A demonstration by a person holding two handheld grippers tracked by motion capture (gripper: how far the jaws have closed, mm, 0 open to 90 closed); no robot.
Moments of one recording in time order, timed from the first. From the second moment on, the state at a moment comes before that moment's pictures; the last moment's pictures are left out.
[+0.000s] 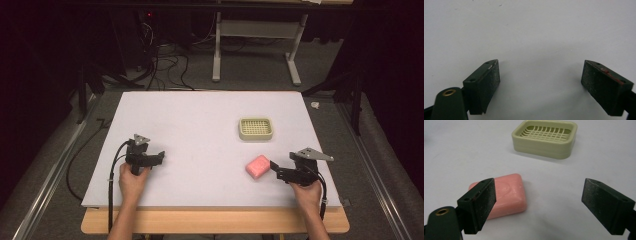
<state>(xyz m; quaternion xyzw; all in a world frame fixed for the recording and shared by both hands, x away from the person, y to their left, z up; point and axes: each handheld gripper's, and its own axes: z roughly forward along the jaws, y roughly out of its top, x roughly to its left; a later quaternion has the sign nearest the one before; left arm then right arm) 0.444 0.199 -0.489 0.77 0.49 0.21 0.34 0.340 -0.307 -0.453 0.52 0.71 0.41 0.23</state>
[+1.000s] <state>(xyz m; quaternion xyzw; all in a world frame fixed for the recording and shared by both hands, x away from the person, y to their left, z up) 0.444 0.199 -0.489 0.77 0.49 0.21 0.34 0.341 -0.263 -0.463 0.47 0.76 0.40 0.21</state>
